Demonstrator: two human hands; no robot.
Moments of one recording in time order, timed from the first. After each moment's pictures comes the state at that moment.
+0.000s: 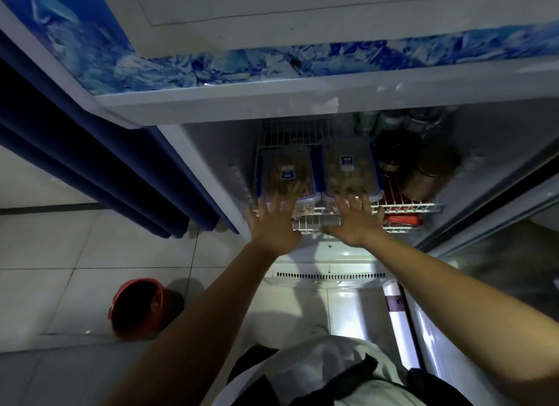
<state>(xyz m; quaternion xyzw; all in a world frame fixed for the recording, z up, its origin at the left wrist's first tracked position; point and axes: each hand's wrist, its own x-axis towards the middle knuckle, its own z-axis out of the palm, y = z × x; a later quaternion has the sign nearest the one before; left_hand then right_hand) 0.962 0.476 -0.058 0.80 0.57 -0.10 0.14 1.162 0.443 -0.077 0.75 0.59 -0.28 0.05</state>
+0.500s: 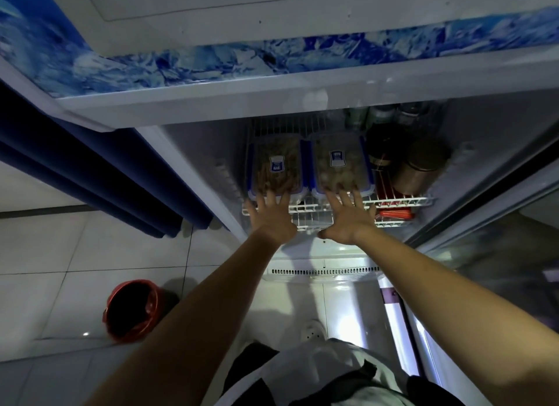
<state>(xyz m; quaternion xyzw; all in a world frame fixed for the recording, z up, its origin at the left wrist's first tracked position) 0.989 0.498 -0.082 0.78 0.59 -0.15 0.11 1.164 0.446 -0.076 0.75 0.59 -0.30 0.08</state>
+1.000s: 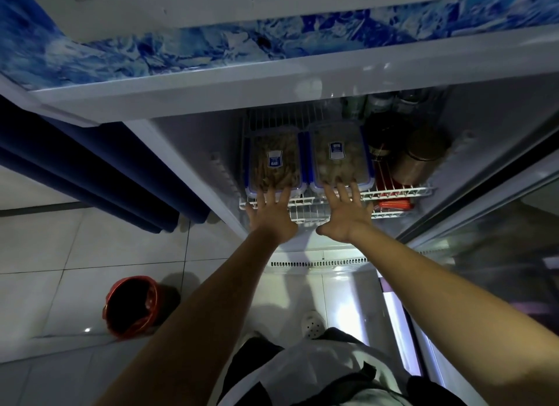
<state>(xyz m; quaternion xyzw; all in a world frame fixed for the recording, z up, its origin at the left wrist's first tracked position) 0.984 0.492 -0.094 0.79 0.58 -0.11 0.18 1.155 0.442 -0.090 0.77 0.58 -0.28 0.07</state>
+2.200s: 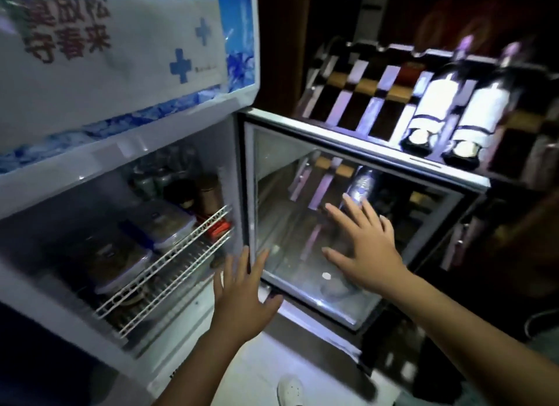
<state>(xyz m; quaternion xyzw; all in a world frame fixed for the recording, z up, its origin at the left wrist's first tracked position) 0.939 0.263 0.010 0.97 0.12 0.03 0.21 1.055 0.040 0.106 0.94 0.28 0.06 -0.17</state>
